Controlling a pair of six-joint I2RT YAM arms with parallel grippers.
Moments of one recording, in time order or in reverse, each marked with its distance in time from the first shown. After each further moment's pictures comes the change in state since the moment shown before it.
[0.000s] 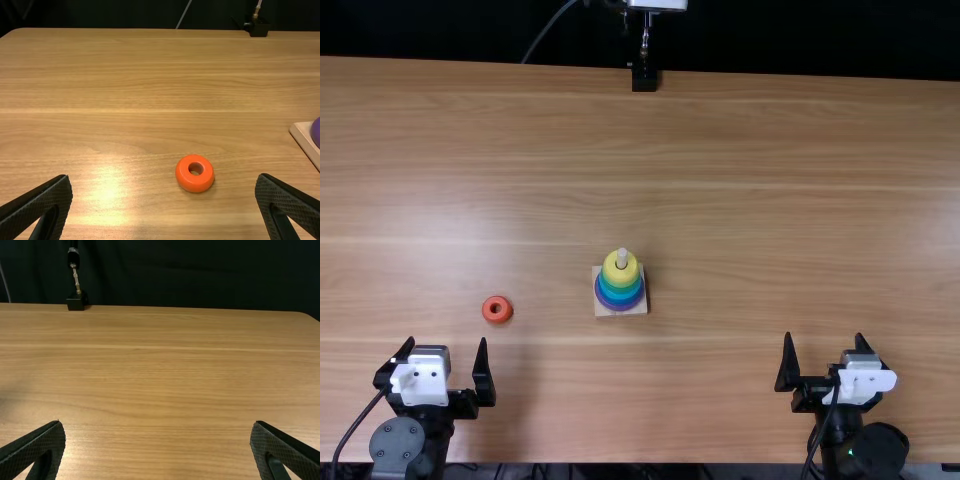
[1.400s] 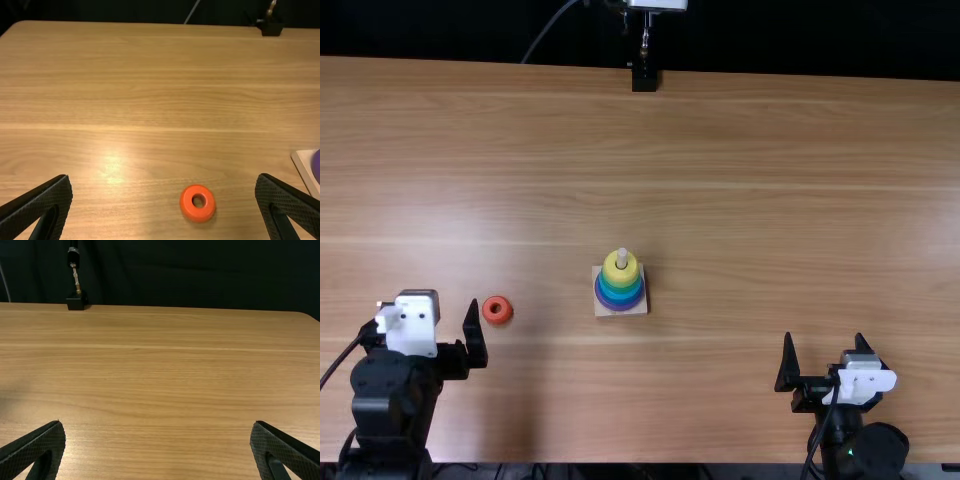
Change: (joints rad) left arm 0.048 0.575 0.349 0.097 0.023 0.000; right arm 0.000 0.000 0.000 -0.002 0.000 -0.001
